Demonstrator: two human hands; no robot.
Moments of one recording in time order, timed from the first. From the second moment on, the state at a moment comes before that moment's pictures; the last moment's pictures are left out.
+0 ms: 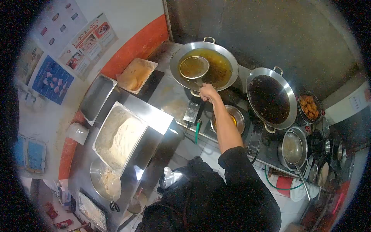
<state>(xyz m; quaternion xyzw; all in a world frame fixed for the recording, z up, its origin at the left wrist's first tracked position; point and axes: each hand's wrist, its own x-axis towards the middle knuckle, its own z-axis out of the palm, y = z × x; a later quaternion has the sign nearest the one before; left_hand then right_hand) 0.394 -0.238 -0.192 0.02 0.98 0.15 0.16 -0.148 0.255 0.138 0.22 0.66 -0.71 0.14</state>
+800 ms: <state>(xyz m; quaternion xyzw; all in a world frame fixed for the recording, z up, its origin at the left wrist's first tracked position) 0.375 -0.239 -0.224 -0.45 0.57 0.68 0.09 -0.068 0.247 0.157 0.22 0.65 -0.70 0.18</state>
